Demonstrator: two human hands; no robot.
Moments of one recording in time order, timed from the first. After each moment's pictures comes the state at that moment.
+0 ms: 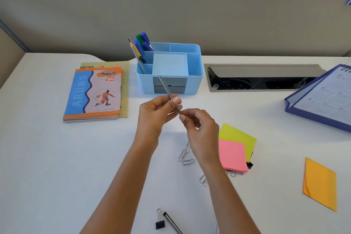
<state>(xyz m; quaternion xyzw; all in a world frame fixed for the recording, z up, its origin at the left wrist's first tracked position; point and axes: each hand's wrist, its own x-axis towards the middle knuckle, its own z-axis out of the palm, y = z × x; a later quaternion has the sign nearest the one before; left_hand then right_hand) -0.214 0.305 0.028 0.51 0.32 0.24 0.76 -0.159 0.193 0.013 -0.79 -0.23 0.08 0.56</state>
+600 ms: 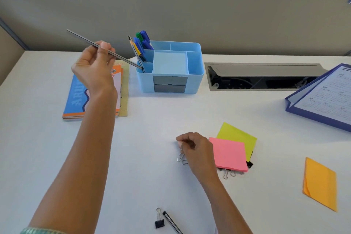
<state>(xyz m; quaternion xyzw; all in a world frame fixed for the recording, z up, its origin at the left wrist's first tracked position) -0.211 0.427 0.067 0.43 0.38 0.53 0.62 -0.182 0.168 -0.017 -0.82 -0.17 0.25 0.49</state>
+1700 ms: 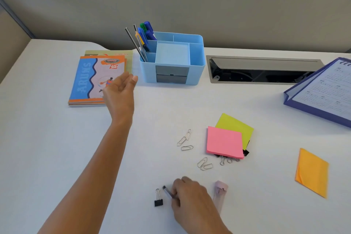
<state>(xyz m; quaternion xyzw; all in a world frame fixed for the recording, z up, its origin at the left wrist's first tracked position) -0.242 0.365 0.005 0.55 0.47 0.40 0.56 -0.269 0.102 0.008 -0.85 -0.40 0.35 0.08</state>
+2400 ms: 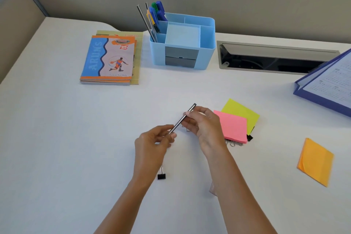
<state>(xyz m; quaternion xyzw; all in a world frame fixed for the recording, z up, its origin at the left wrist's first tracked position) -0.330 0.212 -0.024 0.62 0.45 0.21 0.62 -0.188 0.156 -0.003 -0.60 0.07 0.40 0.69</state>
